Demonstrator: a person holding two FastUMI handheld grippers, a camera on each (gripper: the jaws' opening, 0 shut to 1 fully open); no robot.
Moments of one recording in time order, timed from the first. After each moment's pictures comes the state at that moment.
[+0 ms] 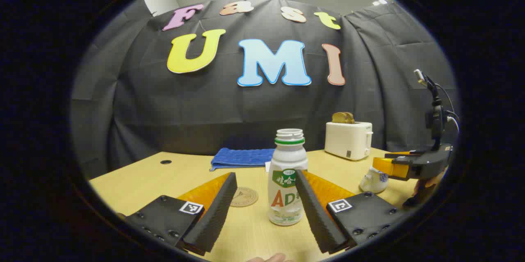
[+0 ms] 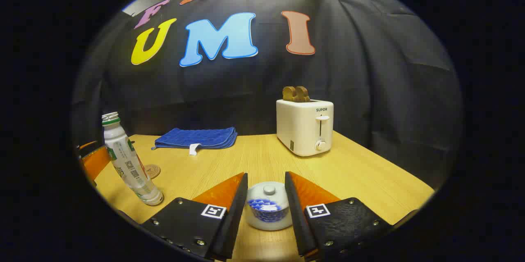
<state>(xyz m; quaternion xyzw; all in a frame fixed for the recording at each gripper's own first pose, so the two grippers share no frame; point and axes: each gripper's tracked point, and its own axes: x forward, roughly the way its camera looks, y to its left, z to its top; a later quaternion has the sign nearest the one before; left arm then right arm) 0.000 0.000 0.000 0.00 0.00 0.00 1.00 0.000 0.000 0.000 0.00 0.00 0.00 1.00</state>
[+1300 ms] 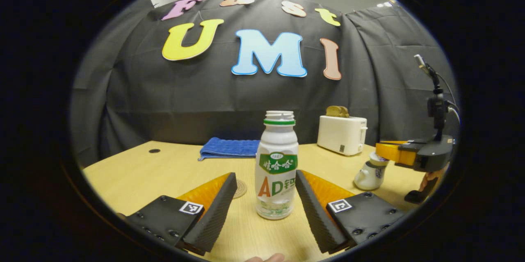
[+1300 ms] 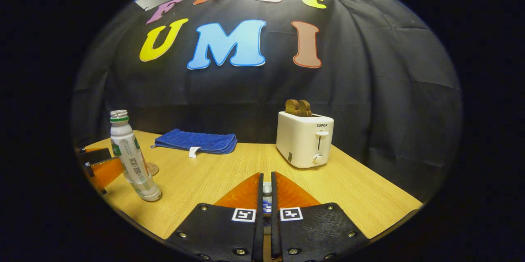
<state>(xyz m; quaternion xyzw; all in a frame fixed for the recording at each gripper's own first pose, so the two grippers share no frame) 0.013 -0.018 -0.023 -0.02 0.02 -0.02 1.00 -0.016 0.002 0.031 -0.04 -0.05 0.01 1.00</state>
